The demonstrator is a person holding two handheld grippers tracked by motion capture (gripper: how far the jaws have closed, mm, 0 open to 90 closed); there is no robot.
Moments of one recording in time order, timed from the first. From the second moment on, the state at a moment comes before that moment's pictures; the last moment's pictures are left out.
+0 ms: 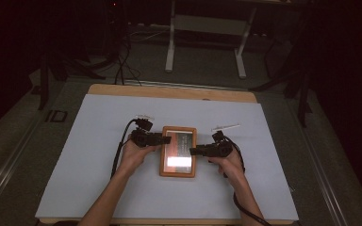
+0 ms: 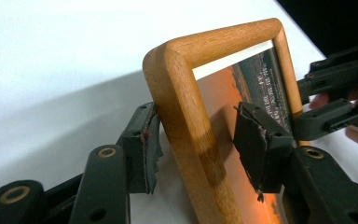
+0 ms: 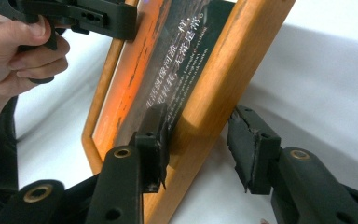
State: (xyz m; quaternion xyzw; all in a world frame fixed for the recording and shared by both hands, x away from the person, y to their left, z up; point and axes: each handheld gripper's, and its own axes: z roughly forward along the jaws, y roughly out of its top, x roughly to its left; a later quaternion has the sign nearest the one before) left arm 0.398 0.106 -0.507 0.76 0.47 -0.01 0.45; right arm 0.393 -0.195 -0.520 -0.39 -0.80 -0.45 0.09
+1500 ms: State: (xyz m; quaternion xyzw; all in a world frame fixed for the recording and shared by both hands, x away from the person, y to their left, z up) left arm 0.356 0.116 -0.501 0.77 0.47 0.08 0.43; right arm 0.369 -0.182 -0.476 -0.34 -0.84 -0.40 -0.13
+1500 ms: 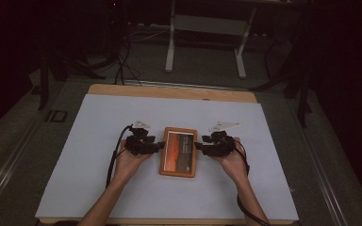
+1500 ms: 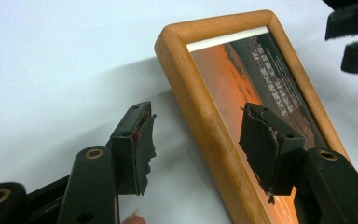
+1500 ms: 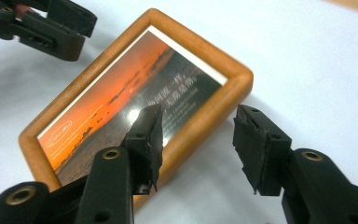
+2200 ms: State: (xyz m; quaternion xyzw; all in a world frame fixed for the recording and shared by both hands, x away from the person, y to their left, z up) left arm 0.334 0.125 -0.490 0.78 0.43 0.09 0.45; right arm 0.392 -0.153 -0.478 -0.34 -0.84 -0.37 -0.17
